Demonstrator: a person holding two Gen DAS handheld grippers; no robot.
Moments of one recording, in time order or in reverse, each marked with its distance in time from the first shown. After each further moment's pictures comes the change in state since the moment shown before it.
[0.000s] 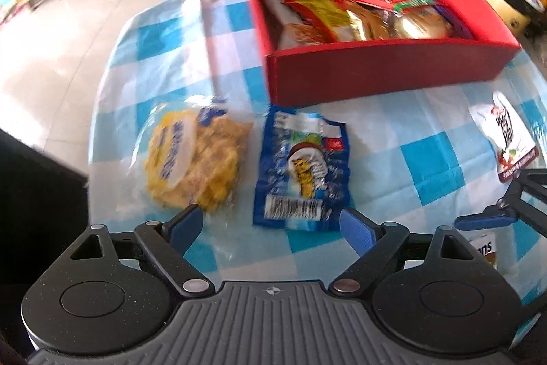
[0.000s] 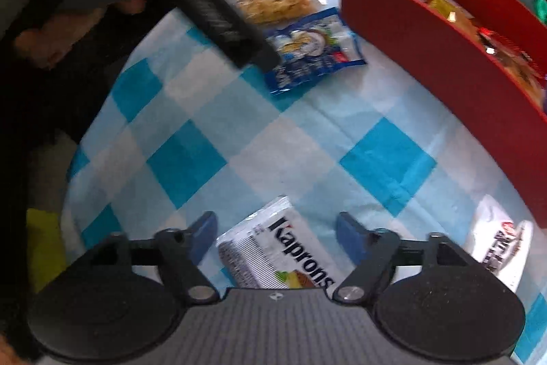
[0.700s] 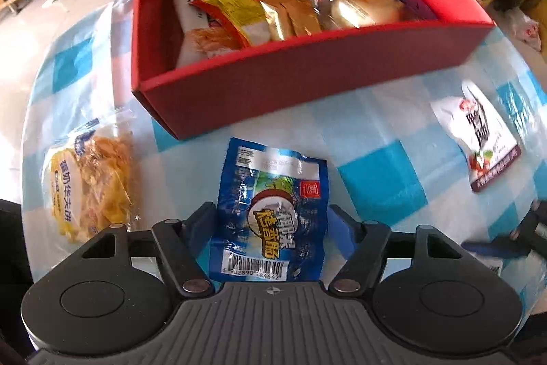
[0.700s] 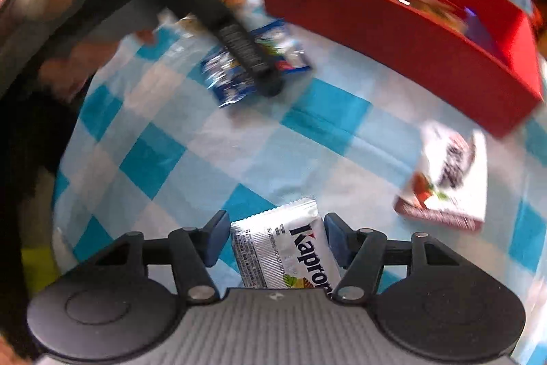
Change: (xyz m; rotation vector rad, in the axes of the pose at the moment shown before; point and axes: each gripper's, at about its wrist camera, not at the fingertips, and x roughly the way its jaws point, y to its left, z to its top) left arm 0.032 -0.045 0.026 0.088 0.031 -0.081; right arm -0.025 -0.022 -0.037 0.304 -0.050 -0.114
